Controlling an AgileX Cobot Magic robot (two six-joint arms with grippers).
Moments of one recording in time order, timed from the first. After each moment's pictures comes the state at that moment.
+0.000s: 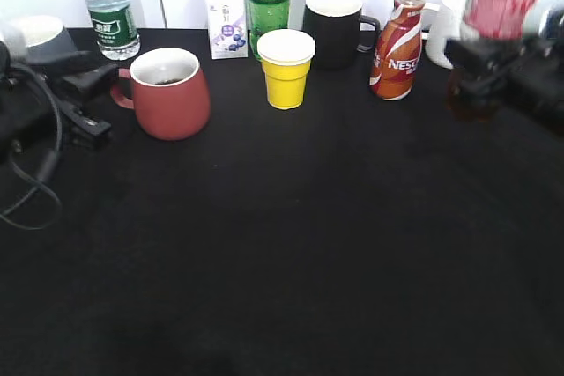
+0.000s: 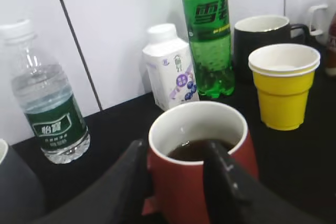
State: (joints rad) left arm -0.28 1.57 -0.43 0.19 -0.95 0.06; right arm 0.05 1.85 -0.63 -0.39 -1.16 0.14
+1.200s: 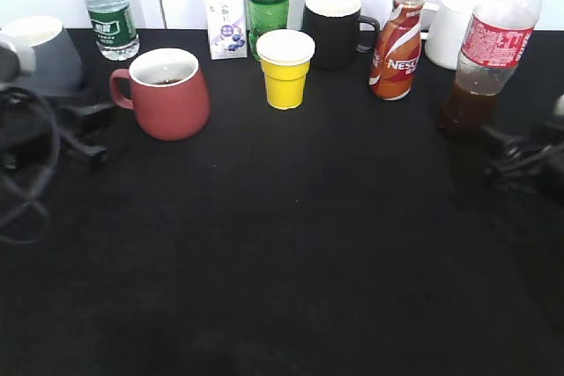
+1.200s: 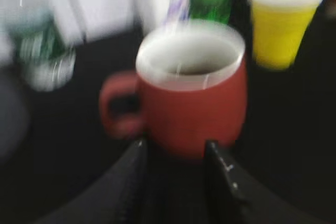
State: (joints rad) left arm -0.28 1.49 -0.44 0.22 -0.60 -0.06; right arm 0.05 1.79 -0.30 -0.17 -1.19 0.11
